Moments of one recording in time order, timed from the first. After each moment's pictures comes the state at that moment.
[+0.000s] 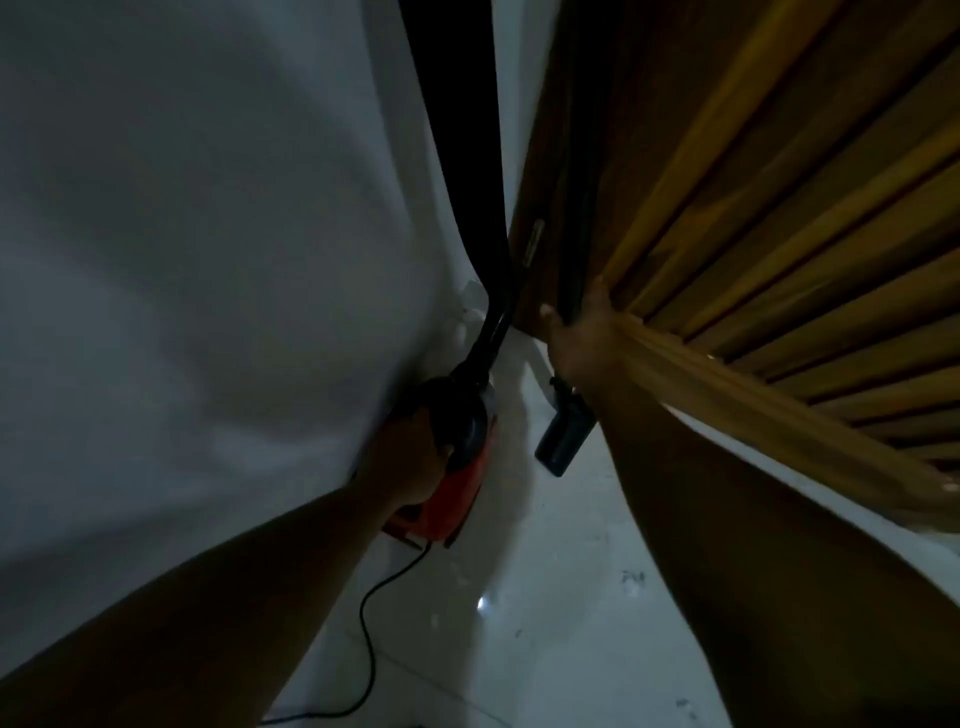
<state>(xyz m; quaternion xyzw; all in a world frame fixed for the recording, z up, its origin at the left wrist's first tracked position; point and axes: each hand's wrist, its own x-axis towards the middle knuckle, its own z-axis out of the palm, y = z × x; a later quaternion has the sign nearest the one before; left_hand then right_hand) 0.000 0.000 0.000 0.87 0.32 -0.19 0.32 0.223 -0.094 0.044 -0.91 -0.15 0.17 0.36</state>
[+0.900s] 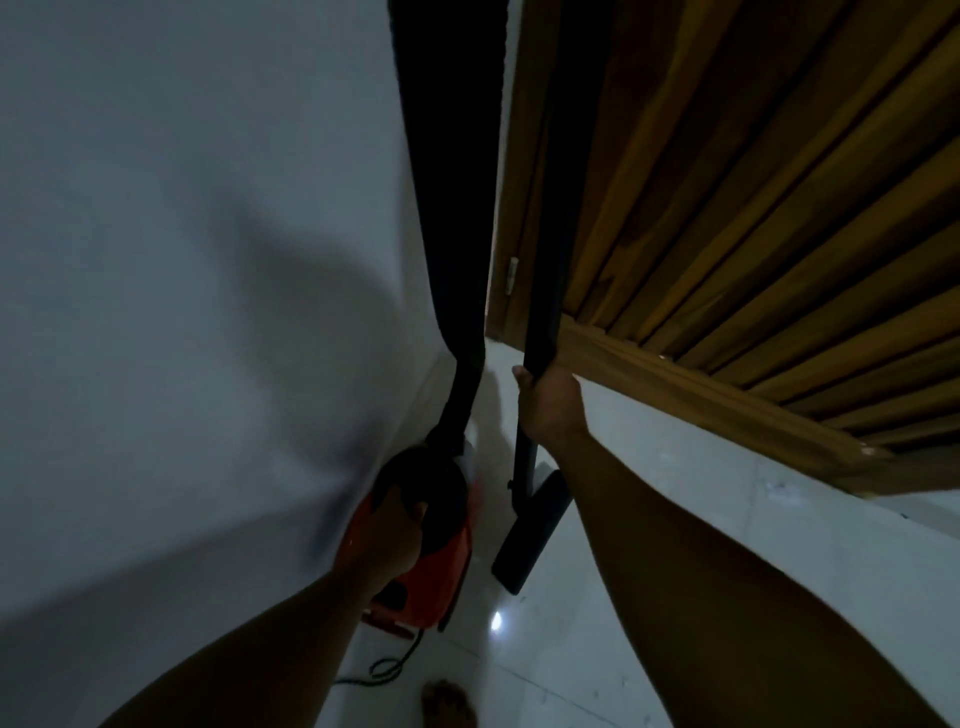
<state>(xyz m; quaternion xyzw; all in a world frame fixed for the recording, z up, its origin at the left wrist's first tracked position) -0.098 -0.064 0.088 0.77 0.45 -0.20 0.40 0.119 -0.142 0.157 -0.86 -0.07 0.28 0.42</state>
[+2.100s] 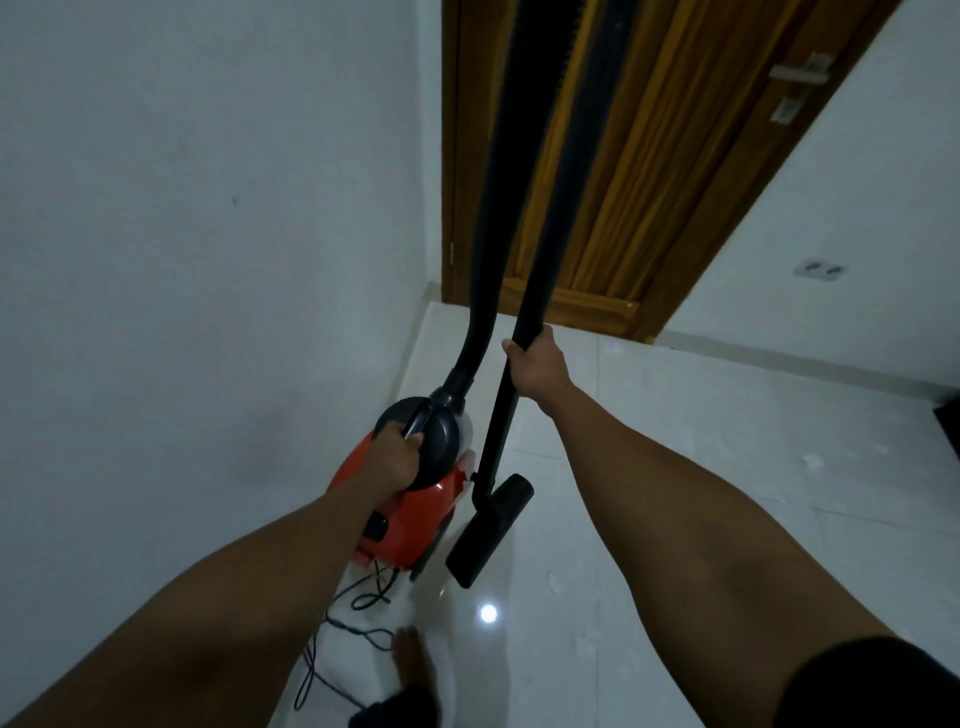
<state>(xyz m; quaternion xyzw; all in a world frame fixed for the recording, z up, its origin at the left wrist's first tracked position) -0.656 -0.310 0.553 0.81 0.35 -0.09 0.47 -0.505 -0.456 0.630 -0.86 -0.03 0.19 0.47</state>
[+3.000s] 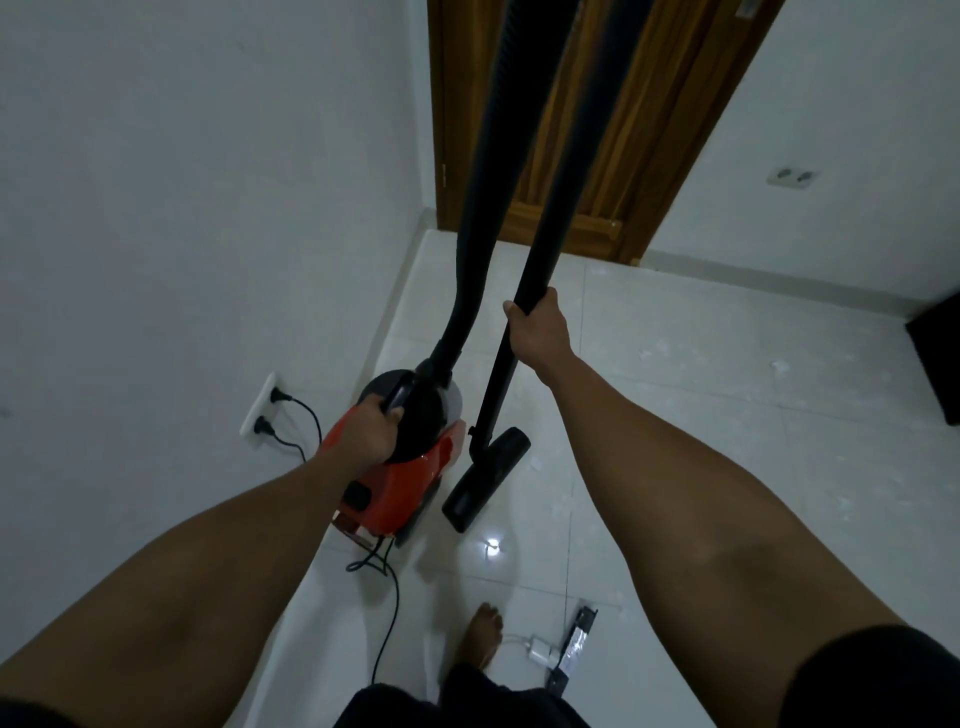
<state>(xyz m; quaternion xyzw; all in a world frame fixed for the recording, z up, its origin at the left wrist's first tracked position) -0.899 -0.452 0.518 0.86 0.33 -0.08 0.39 -0.742 -0.626 0.627 -0.85 -0.03 0.16 0.50</state>
